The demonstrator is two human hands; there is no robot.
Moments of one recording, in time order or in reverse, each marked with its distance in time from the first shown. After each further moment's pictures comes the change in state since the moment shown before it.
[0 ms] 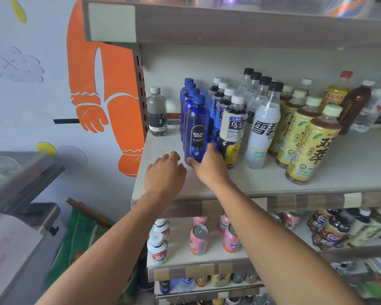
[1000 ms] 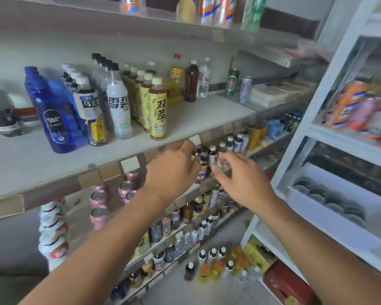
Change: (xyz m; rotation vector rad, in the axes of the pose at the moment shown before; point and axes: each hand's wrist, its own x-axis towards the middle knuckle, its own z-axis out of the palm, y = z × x) left_hand -0.192 0.244 -0.038 -0.366 -0.135 0.771; right_hand -0.305 0.124 -0.275 -0.522 0.274 0.122
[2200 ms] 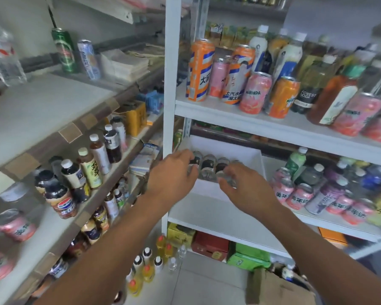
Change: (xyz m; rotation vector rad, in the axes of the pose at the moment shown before) left_hand 0.138 0.222 0.270 -0.355 -0.410 0.381; right_hand -0.069 0.302 -0.065 -0.227 -0.037 0.700
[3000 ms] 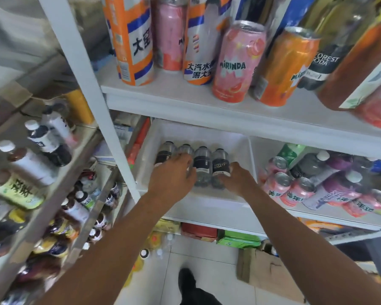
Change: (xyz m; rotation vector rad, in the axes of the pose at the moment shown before) left_hand 0.136 0.009 0.163 -0.026 -0.289 -0.058; right_hand 0.149 0.188 0.115 0.315 -0.321 0.592
